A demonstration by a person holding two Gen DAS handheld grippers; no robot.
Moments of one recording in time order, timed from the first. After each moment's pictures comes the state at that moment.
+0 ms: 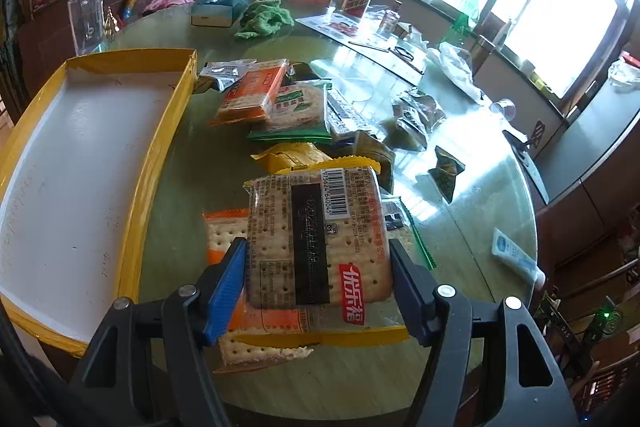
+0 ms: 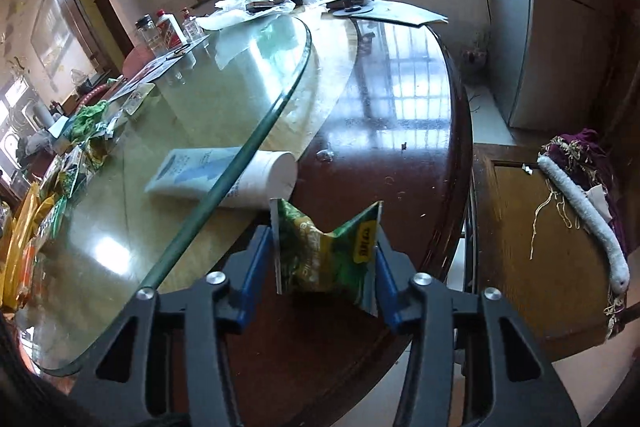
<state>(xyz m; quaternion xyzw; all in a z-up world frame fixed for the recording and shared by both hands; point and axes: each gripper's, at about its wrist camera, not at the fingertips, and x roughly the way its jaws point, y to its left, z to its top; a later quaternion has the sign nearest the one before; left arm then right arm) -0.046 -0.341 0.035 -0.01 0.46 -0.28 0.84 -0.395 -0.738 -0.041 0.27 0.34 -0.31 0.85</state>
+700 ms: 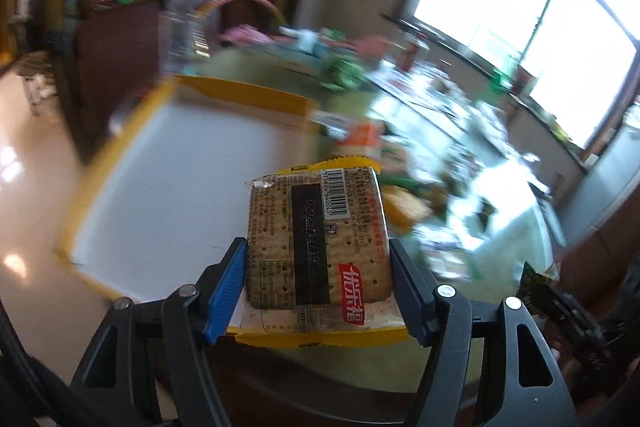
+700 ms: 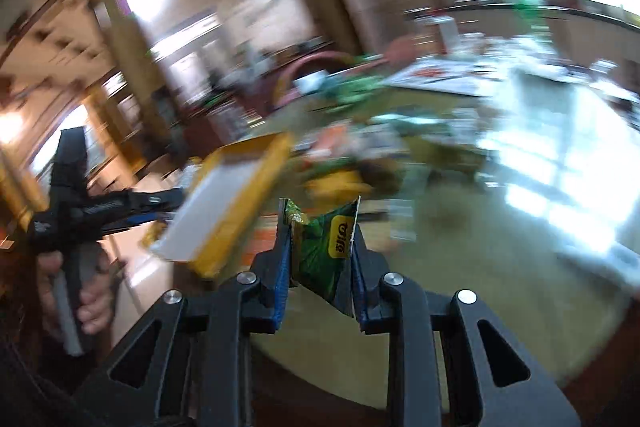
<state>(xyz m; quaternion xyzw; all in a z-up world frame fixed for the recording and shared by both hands) -0.057 -0.214 0.074 -0.04 0.40 -0.19 0.89 -0.217 -0.489 0.073 0.19 0.29 0.07 0.94</state>
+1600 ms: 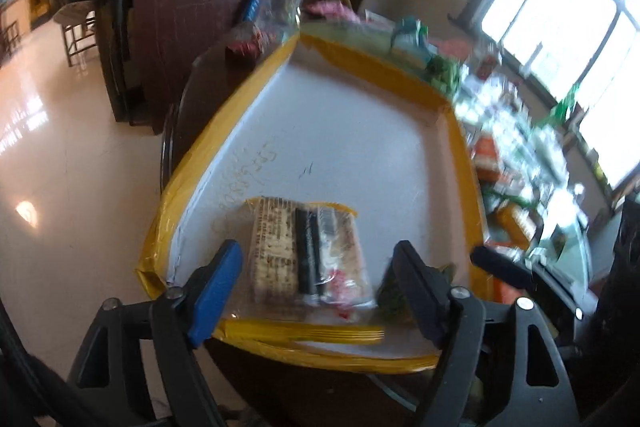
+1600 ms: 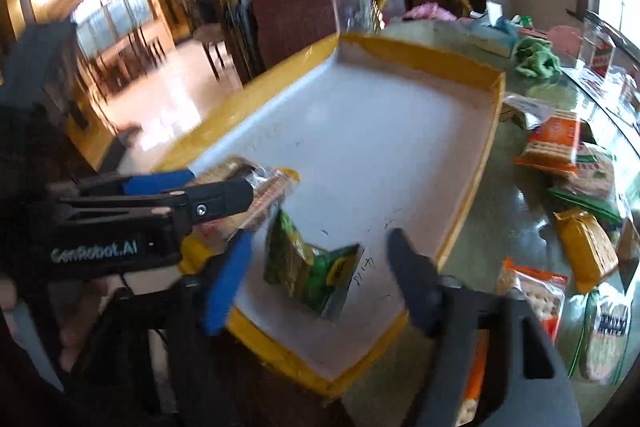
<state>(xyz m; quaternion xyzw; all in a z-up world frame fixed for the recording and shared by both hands) 0.002 -0.115 0.018 -0.10 0.44 -0.13 0.88 -0.044 -0.278 0.027 0.03 0.41 0.18 0.90</state>
